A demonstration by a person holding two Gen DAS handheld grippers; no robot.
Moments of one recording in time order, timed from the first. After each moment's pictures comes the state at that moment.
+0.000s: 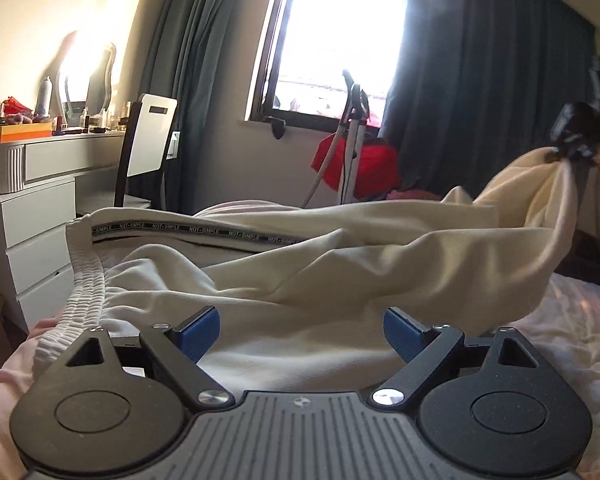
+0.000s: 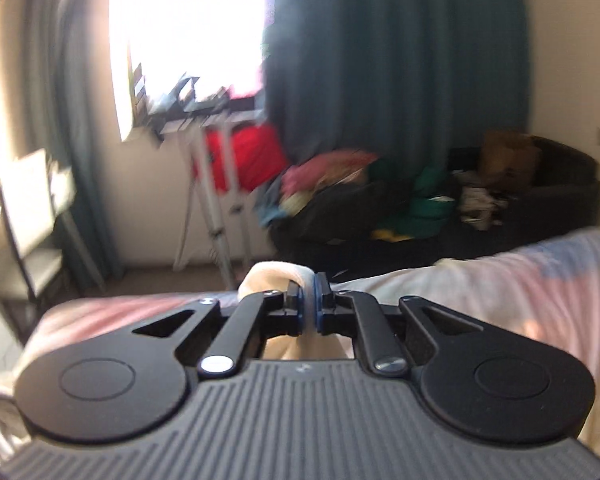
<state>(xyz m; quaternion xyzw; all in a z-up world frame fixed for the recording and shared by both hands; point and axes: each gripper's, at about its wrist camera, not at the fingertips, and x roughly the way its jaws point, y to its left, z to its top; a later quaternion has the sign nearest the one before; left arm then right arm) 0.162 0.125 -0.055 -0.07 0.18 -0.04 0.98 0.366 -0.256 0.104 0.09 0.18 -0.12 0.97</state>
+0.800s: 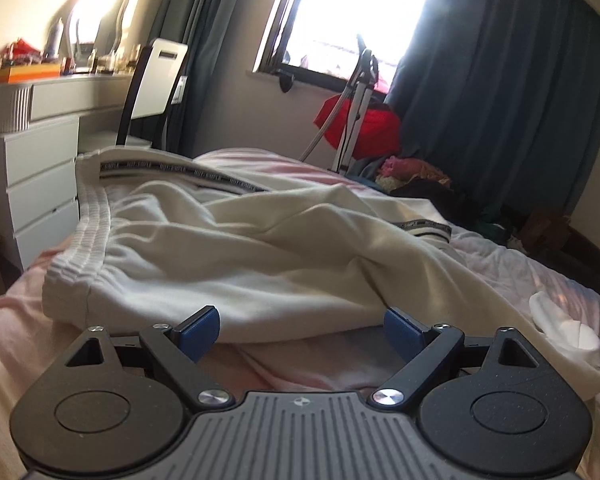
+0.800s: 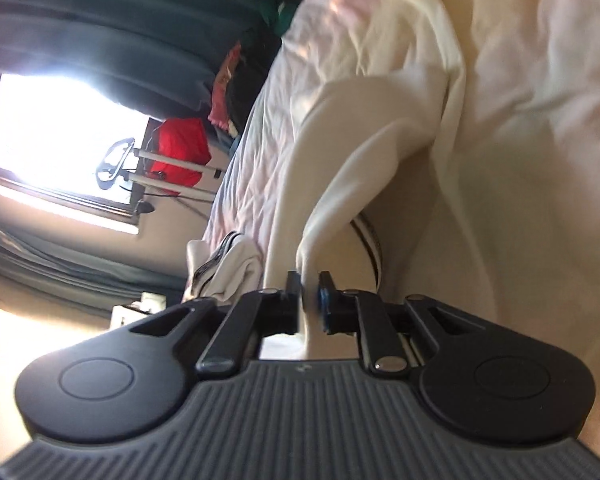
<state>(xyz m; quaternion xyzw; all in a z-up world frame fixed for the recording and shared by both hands) 0.147 0.131 -0.064 -0.12 0.26 -0.04 0.96 0.148 -0.379 -0.116 0.58 0.24 -0.07 0.77</state>
